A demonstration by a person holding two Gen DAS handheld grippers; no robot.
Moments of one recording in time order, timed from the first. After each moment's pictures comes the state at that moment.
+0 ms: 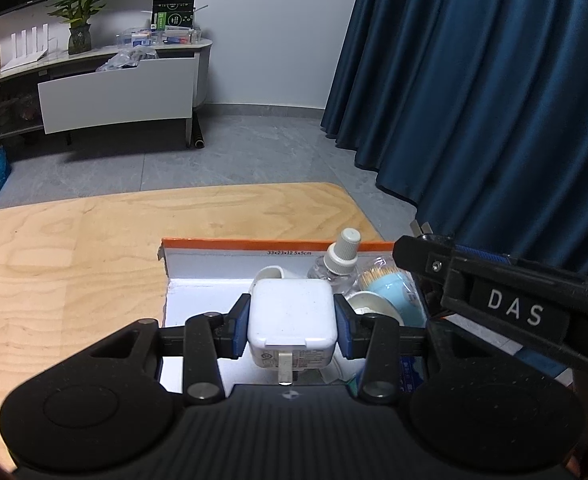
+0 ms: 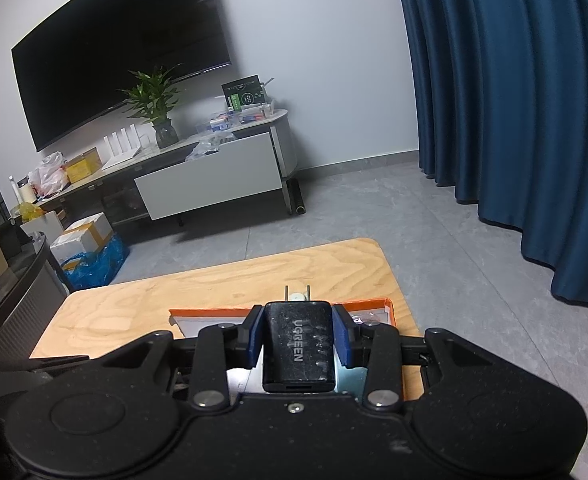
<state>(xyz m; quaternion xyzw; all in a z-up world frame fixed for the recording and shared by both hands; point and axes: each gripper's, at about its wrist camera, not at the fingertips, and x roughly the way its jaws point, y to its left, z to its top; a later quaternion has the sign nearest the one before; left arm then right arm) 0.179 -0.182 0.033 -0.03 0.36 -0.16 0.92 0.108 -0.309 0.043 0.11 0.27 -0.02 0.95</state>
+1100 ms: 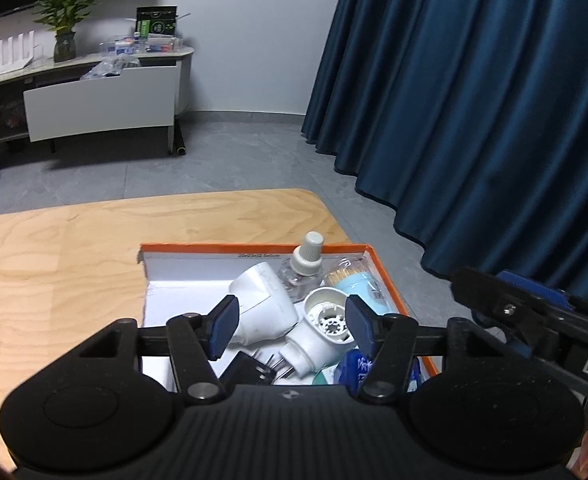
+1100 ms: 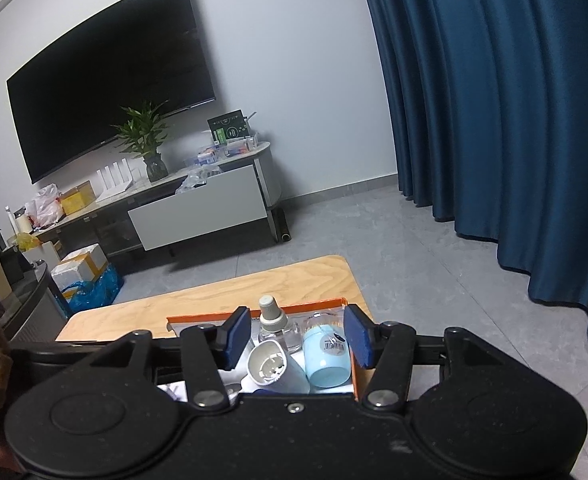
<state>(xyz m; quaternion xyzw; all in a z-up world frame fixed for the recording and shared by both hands) 0.159 -0.186 0.043 -0.04 0.35 -0.19 0.92 0.045 -0.326 0.062 0.13 0.23 -0.05 0.96</state>
